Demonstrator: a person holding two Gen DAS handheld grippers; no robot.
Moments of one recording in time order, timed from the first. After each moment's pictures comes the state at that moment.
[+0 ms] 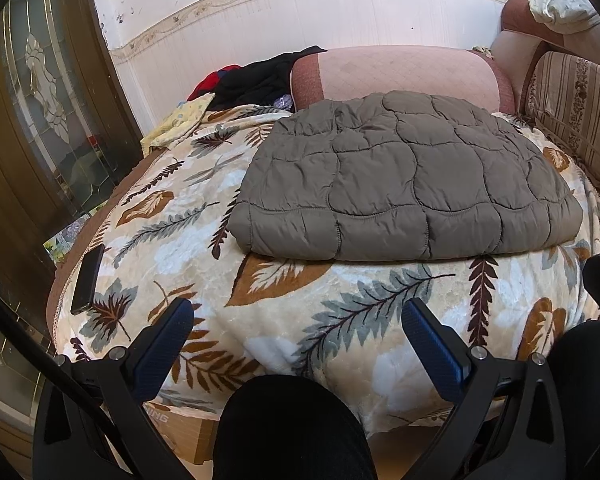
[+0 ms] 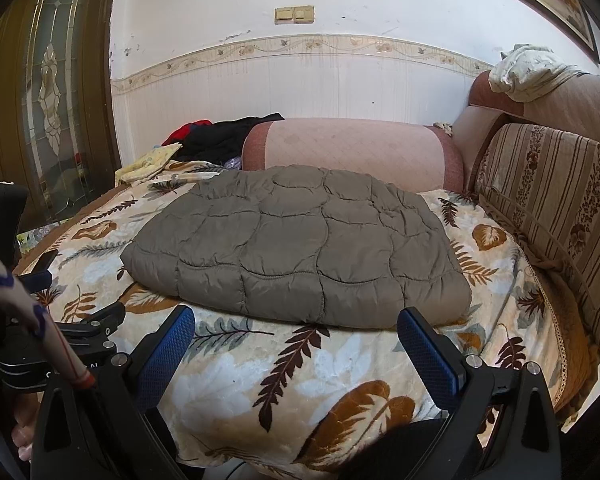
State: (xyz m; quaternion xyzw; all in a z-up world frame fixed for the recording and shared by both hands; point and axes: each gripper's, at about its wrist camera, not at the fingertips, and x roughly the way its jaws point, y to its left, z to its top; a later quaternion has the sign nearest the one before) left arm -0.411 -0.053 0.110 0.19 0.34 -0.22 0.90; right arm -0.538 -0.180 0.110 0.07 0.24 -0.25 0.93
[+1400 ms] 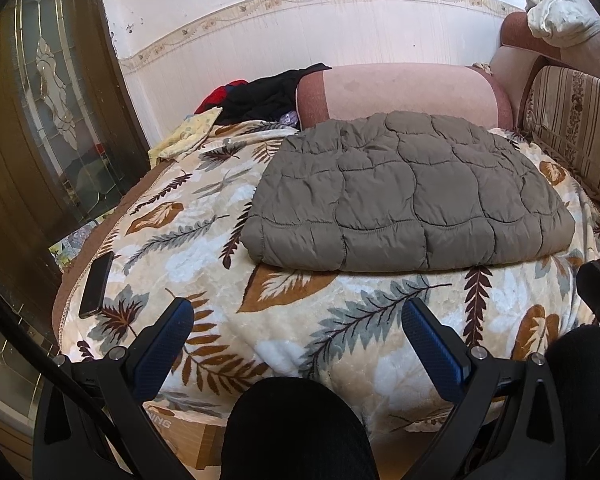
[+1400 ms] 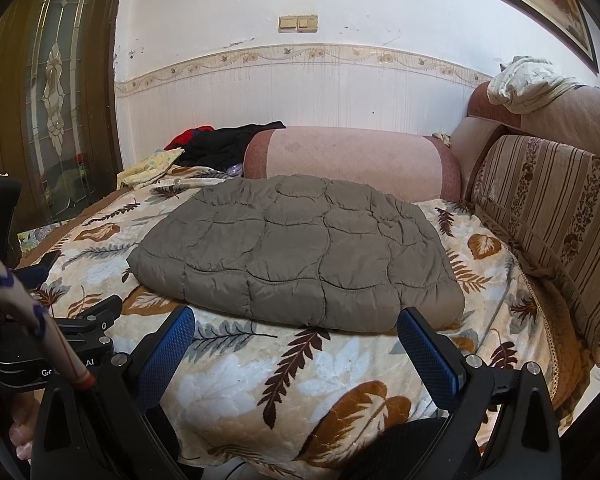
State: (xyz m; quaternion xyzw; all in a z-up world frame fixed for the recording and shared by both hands) left arm -0.420 -0.045 0.125 0.17 0.31 -0.22 0.91; right arm -0.545 -0.164 0.120 0.05 0.23 -0.26 0.94
